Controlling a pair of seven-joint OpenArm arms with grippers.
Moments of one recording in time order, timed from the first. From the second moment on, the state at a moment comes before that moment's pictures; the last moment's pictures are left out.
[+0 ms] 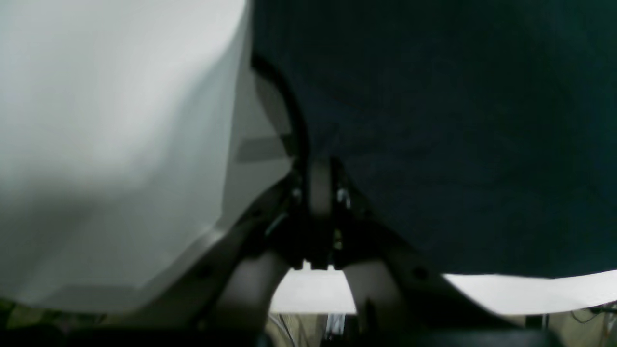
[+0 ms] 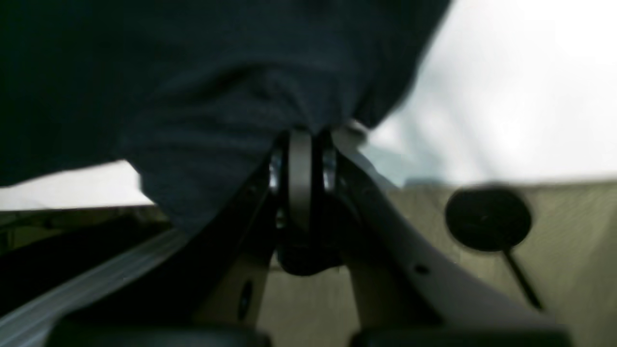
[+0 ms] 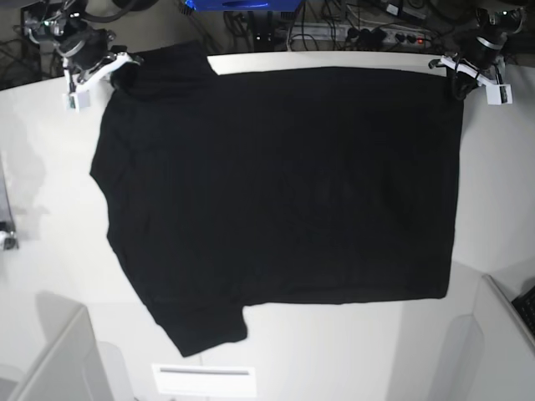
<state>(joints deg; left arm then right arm) 34.6 -7.1 -45.7 99.5 -38.4 -35.6 41.3 -33.7 3.0 32.0 108.1 37.6 24.9 -59.7</state>
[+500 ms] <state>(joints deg) 28.4 -4.2 -45.8 108.6 -38.5 -28.0 49.0 -21.5 3.4 32.2 112.6 36.9 24.9 -72.0</state>
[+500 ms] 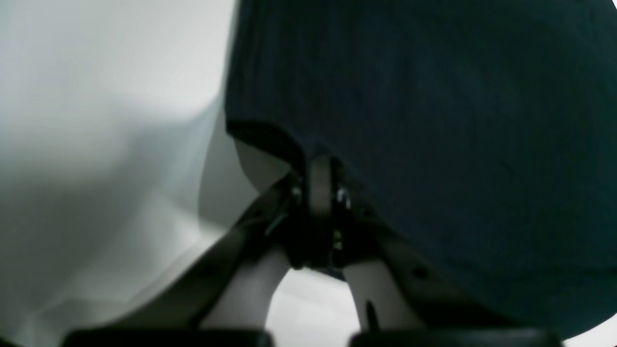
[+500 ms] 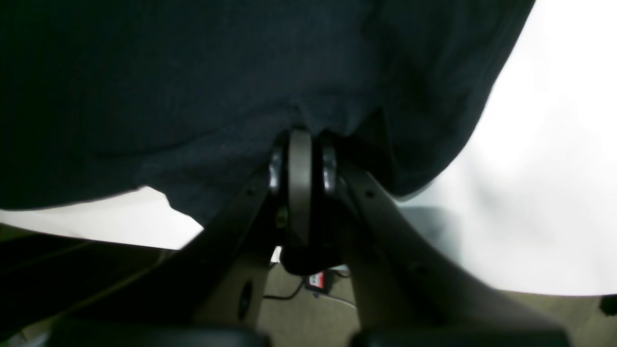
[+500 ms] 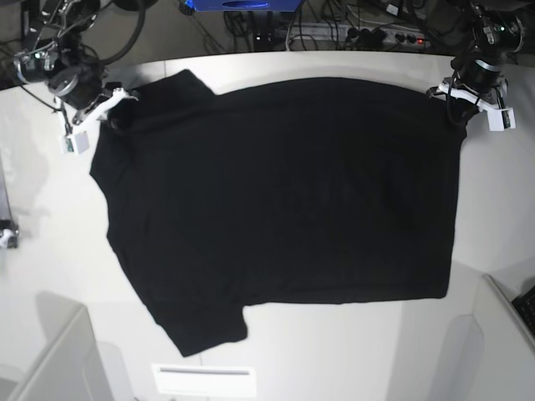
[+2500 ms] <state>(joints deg) 9.5 -6.4 -39.4 96.3 -33.7 -10.2 49.5 10.1 6.7 21.4 80.3 36.8 17.3 -69.3</state>
